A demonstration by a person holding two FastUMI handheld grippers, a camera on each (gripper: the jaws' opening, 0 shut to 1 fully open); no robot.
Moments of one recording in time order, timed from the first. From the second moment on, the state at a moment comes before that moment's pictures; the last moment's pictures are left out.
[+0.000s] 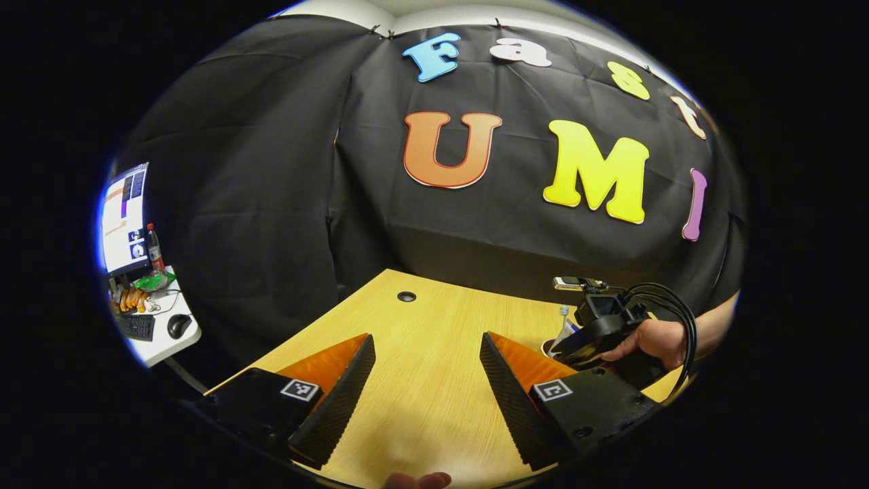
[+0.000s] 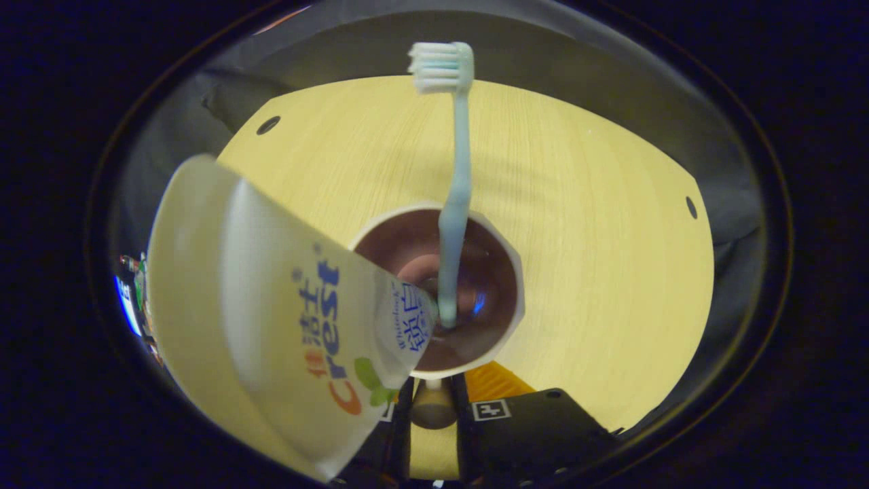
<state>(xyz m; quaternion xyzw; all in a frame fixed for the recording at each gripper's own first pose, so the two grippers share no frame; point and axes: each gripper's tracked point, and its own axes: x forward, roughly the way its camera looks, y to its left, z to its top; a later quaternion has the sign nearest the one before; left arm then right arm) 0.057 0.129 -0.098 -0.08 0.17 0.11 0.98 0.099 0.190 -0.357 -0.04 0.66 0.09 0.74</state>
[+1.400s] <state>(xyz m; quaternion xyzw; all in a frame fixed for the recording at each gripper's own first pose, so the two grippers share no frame) 0.097 0.003 -0.036 -0.05 0.13 0.00 0.99 0.036 0.039 -0.199 0.00 0.47 0.01 0.88</state>
